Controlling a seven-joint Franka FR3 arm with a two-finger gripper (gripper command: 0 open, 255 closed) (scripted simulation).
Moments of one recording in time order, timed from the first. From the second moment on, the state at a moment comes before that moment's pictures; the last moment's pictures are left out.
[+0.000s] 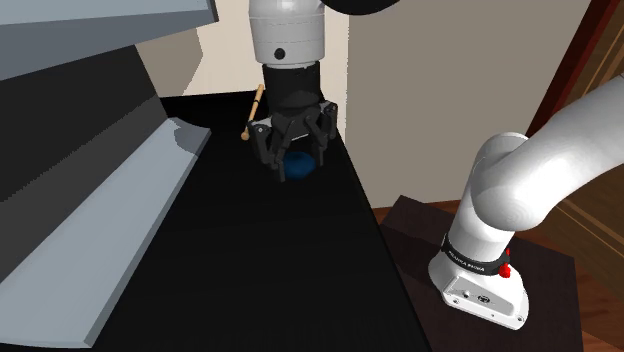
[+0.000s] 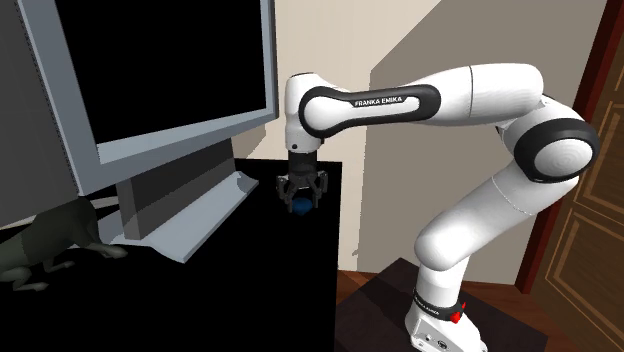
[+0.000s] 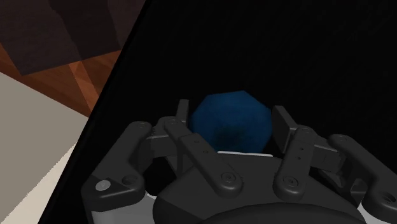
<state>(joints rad) 0.09 -0.61 0.51 -2.25 0.29 1.70 0.79</state>
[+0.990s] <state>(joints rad) 0.08 -0.60 0.50 -2.16 0.28 1.62 0.80</state>
